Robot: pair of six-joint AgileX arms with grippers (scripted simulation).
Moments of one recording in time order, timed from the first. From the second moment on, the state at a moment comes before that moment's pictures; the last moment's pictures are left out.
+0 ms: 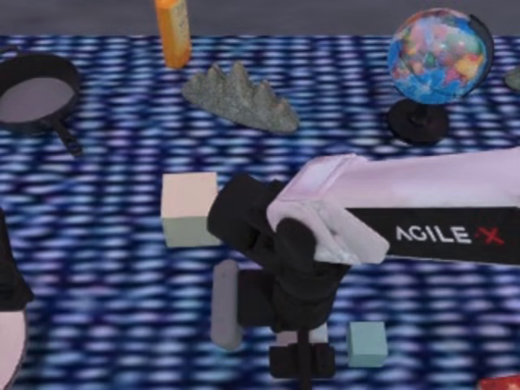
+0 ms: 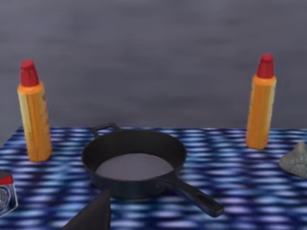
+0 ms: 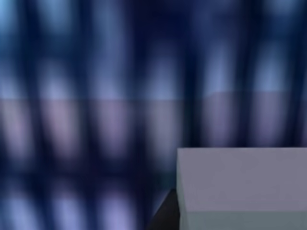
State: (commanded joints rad) left arm 0.00 0.00 0.00 0.00 0.00 0.00; right arm 0.92 2.02 1.31 -0.84 -0.01 -0.64
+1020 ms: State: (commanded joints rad) left arm 0.00 0.00 0.00 0.00 0.00 0.00; right arm 0.92 2.02 1.31 -0.84 -0.01 -0.64
